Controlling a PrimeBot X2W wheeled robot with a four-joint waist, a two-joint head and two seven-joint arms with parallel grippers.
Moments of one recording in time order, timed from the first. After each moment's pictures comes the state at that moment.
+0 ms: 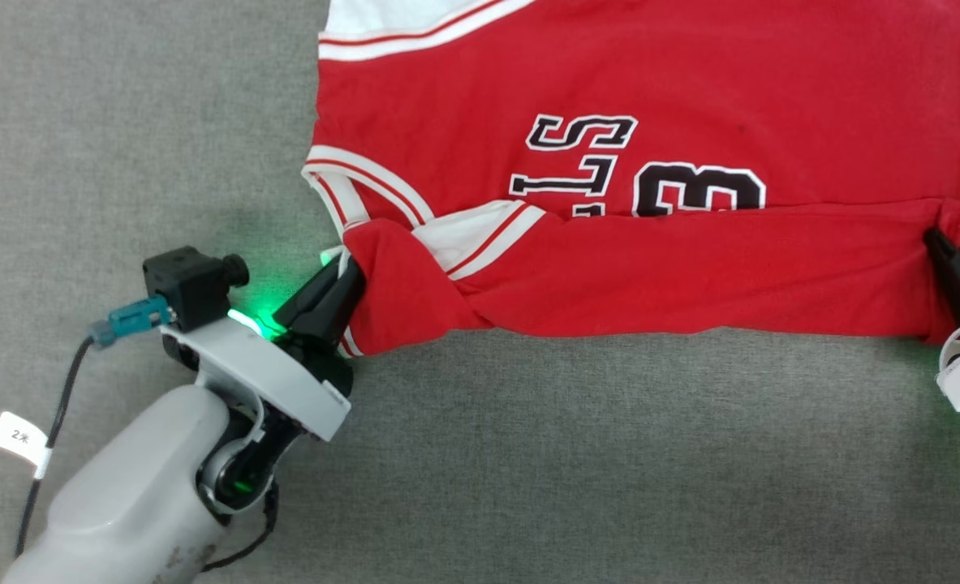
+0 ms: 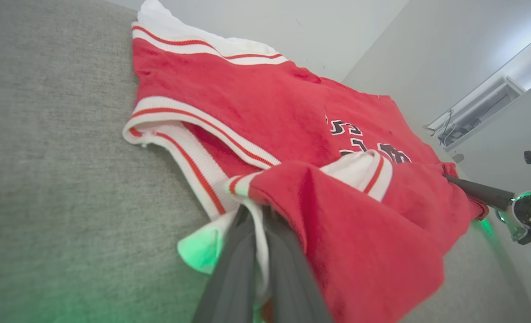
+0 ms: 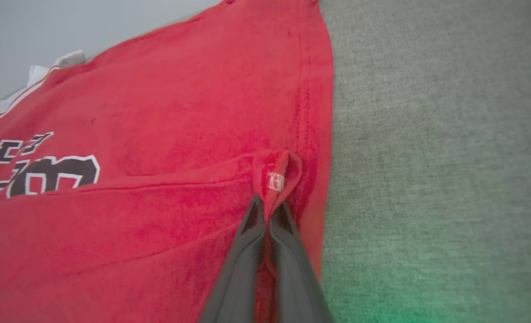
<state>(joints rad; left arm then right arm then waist) -0.65 0.56 -0.76 0.28 -1.08 -0.13 -0.27 -0.35 -0.30 -0.12 0.04 0.60 0.13 0.41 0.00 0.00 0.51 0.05</state>
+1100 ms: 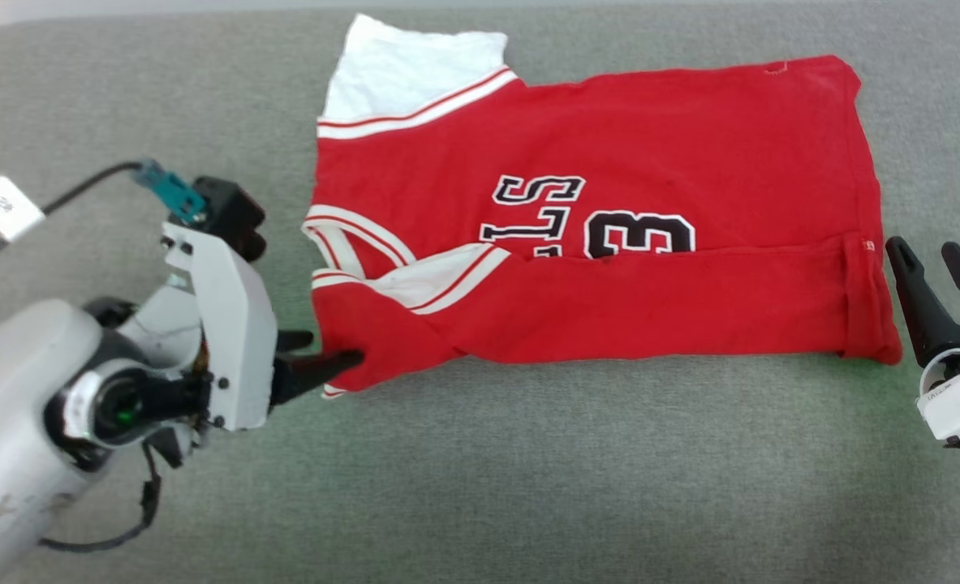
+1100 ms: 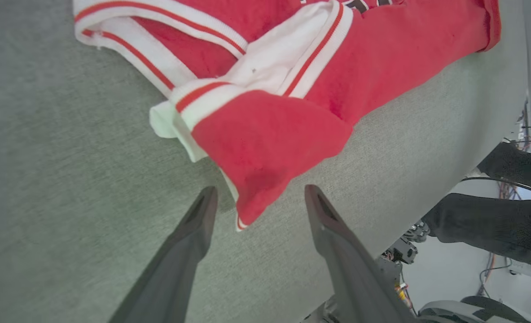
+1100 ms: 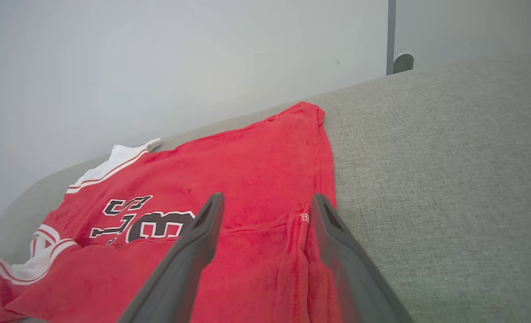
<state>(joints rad) -0.91 0.89 -0.96 -0.01 -1.44 0.08 0.71 -0.27 -0.23 -0.13 -0.06 0.61 0.13 0.33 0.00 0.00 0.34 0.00</state>
